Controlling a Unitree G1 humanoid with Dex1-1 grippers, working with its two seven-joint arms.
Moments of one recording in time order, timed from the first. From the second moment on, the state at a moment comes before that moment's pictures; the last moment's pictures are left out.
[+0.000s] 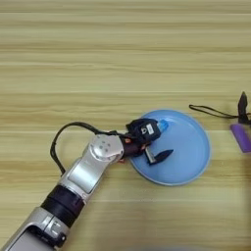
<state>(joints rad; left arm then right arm) -0.29 0.20 -0.45 0.21 0.11 0.15 -0.64 -0.09 -0.18 -0.25 0.09 0.06 -0.07 -0.02</state>
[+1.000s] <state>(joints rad) -0.29 0.20 -0.45 0.22 0.11 0.14 -0.62 -0.09 -0.18 -0.25 0.09 0.06 -0.07 -0.02</state>
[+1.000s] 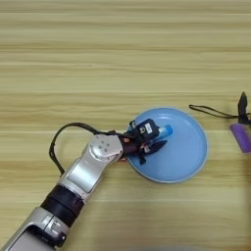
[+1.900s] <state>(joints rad) -0.30 0.16 -0.36 0.15 0.05 0.19 -0.61 -0.09 -0.18 -0.25 0.09 0.06 -0.07 -0.02</state>
